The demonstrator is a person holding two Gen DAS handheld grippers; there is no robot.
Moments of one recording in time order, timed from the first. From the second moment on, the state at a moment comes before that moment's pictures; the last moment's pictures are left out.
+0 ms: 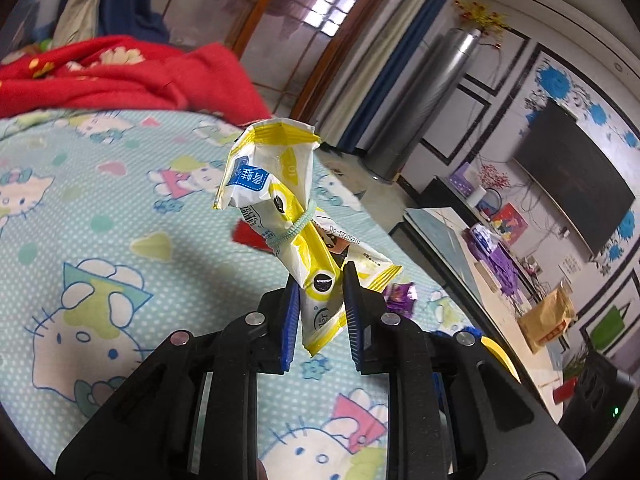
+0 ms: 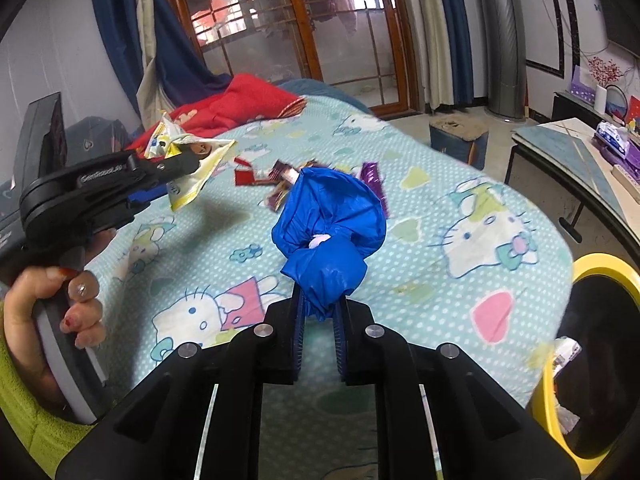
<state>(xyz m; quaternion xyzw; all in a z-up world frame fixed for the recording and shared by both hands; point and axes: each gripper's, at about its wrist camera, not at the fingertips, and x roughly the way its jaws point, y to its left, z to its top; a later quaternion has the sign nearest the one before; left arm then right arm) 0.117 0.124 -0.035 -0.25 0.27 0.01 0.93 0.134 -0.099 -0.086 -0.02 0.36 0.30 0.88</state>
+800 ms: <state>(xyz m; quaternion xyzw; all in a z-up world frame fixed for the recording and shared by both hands) 0.108 0.028 -0.015 -0.15 0.26 -0.10 0.95 0.139 -0.197 -0.058 0.01 0.33 0.22 0.92</state>
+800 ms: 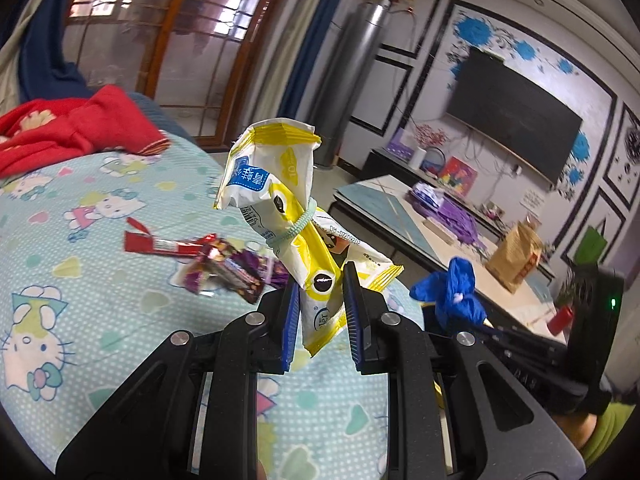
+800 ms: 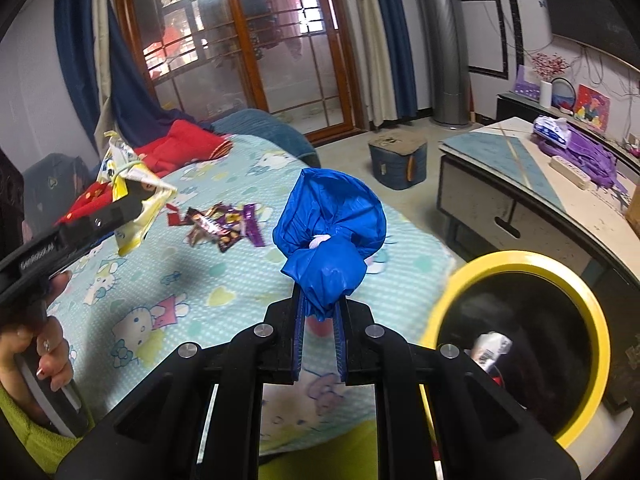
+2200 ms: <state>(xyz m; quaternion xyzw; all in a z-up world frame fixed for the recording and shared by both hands) 0.125 -0.159 -0.044 0.03 0.32 -0.27 0.91 0.126 -0.376 -0.082 0.09 0.34 0.05 0.94</state>
